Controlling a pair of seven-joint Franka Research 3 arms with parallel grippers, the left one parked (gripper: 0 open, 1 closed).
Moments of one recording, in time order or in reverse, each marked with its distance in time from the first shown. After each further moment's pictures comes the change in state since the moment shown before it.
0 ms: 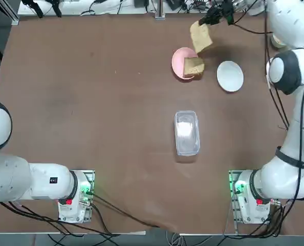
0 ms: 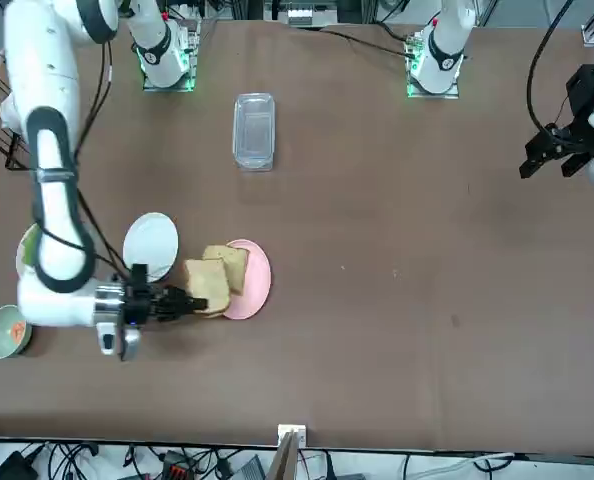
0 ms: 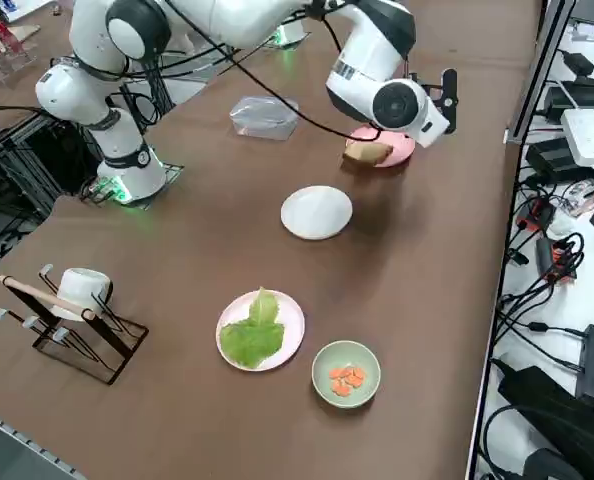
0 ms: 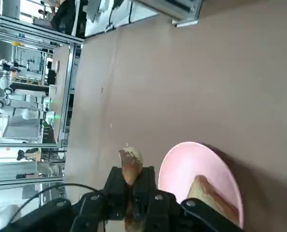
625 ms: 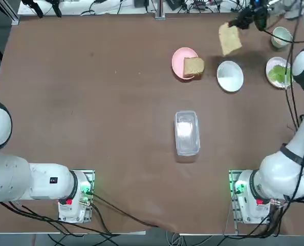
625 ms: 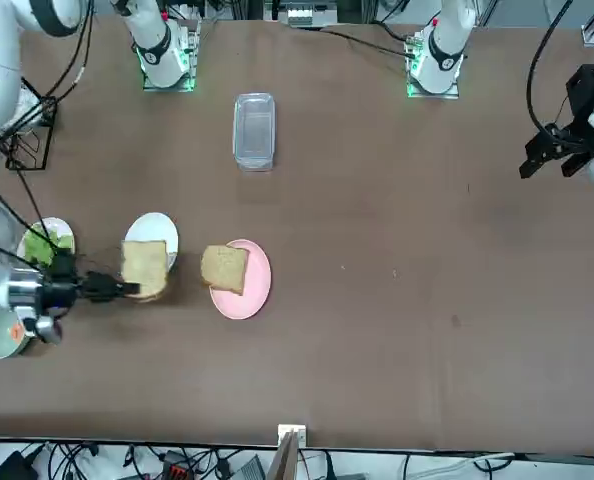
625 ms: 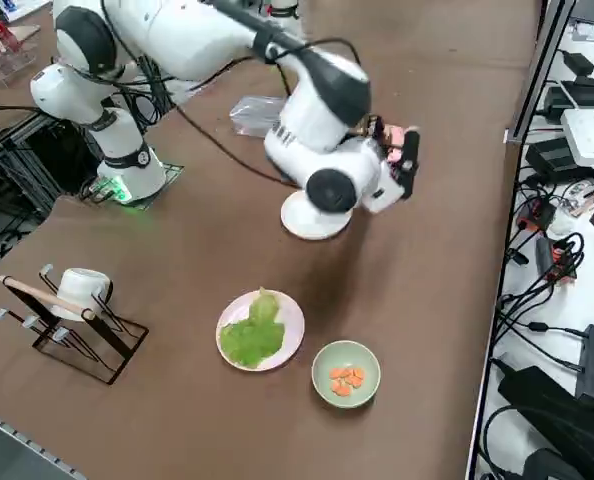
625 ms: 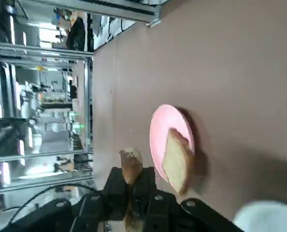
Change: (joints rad) arm -0.283 -0.019 -0.008 -0.087 -0.008 -0.237 -0.006
